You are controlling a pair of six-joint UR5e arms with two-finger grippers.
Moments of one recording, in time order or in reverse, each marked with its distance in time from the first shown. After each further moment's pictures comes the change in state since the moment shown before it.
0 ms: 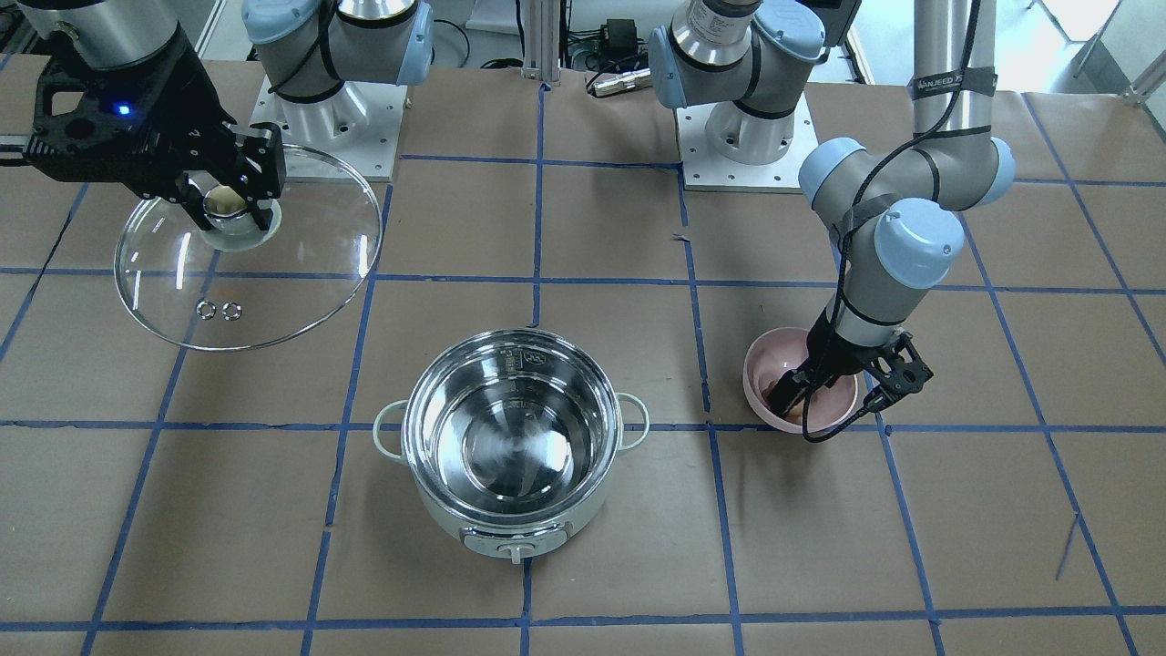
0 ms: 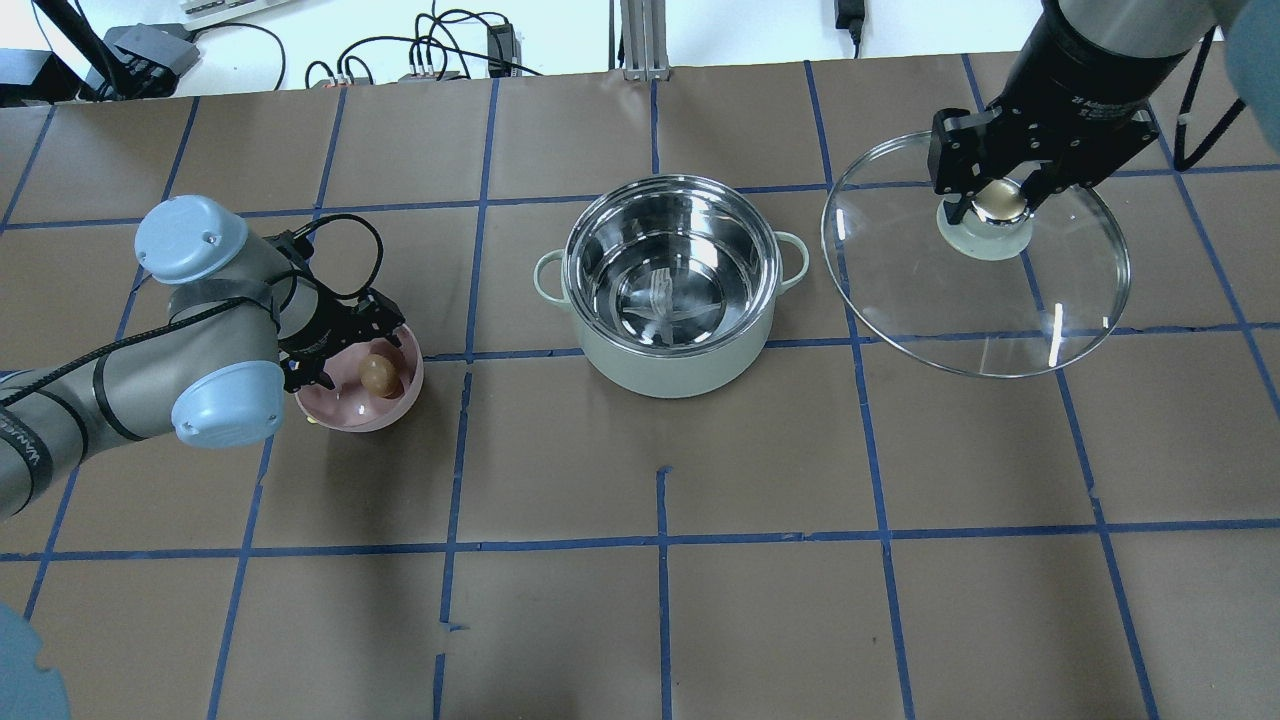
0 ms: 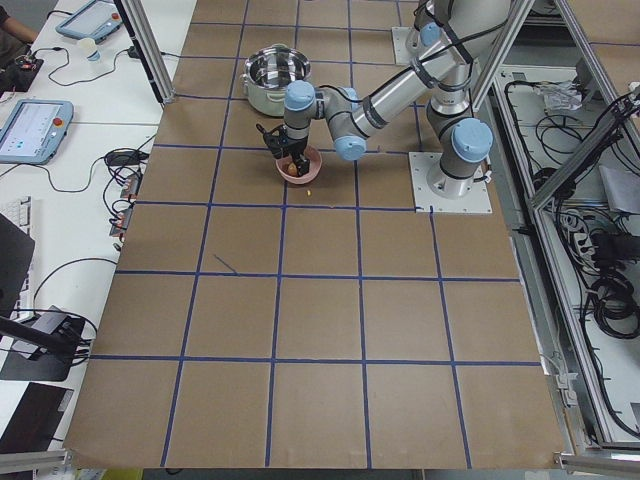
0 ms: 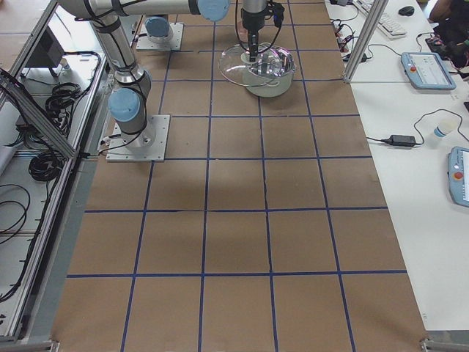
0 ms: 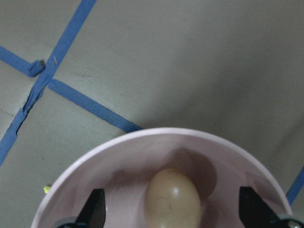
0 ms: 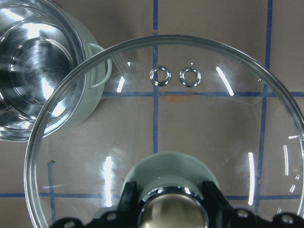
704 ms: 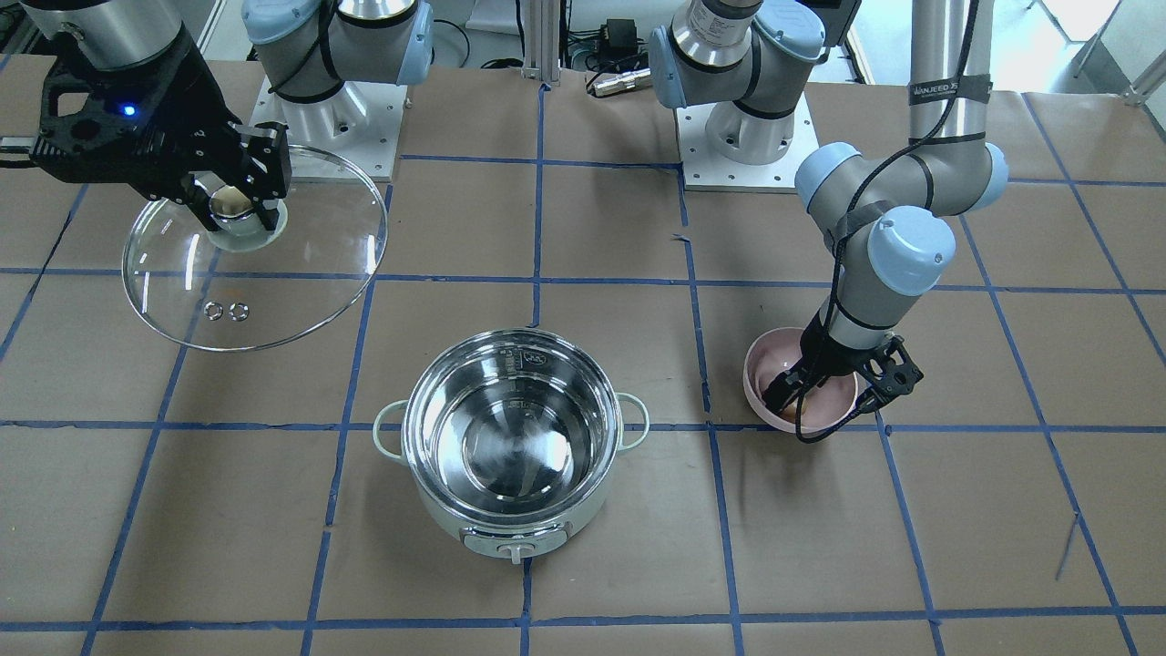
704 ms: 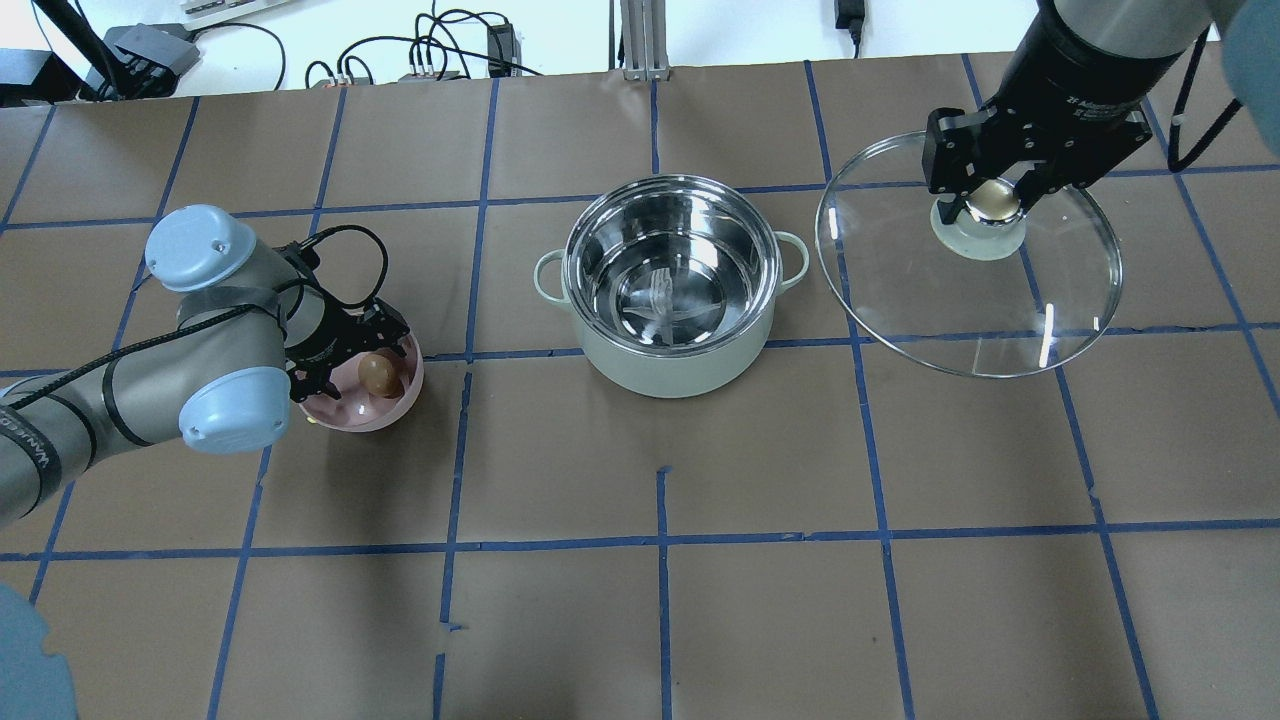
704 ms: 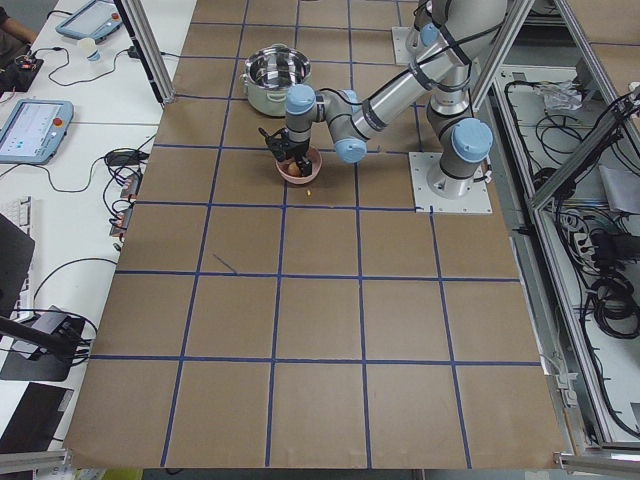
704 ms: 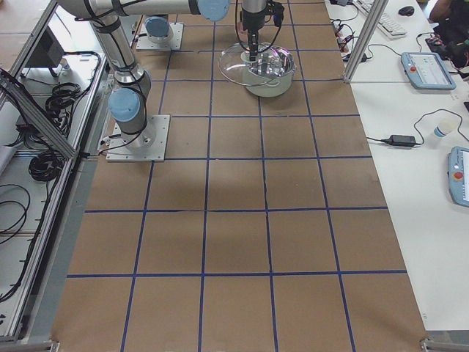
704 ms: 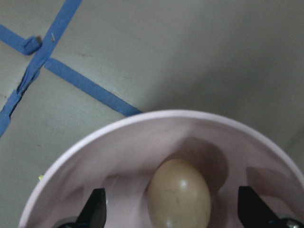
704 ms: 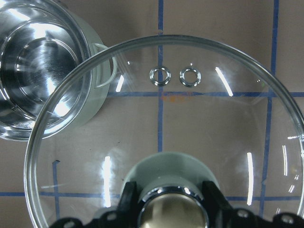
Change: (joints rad) left arm -0.001 -0.016 -0.012 0.000 -0.001 -0.008; right arm 0.003 0.001 0.000 0.000 0.015 0.001
